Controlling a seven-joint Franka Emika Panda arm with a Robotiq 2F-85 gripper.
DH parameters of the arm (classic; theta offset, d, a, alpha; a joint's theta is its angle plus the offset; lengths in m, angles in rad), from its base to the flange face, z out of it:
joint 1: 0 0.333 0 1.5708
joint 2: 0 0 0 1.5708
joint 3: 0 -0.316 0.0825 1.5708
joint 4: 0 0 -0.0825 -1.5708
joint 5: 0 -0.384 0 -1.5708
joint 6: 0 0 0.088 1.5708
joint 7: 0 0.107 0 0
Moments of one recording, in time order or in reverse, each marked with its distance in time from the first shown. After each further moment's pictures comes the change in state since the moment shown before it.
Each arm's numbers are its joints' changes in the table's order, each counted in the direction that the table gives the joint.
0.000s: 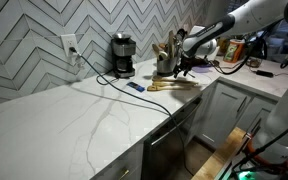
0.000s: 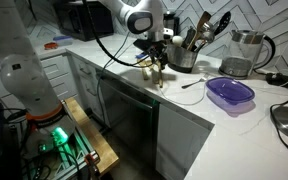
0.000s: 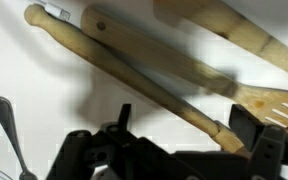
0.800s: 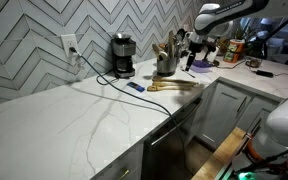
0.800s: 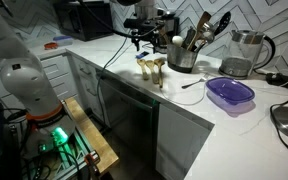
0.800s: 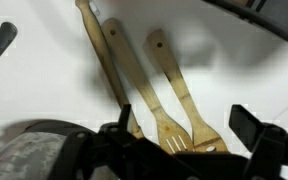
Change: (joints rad) arm -0.001 0.255 -0.018 -0.007 0.052 -0.364 -0.553
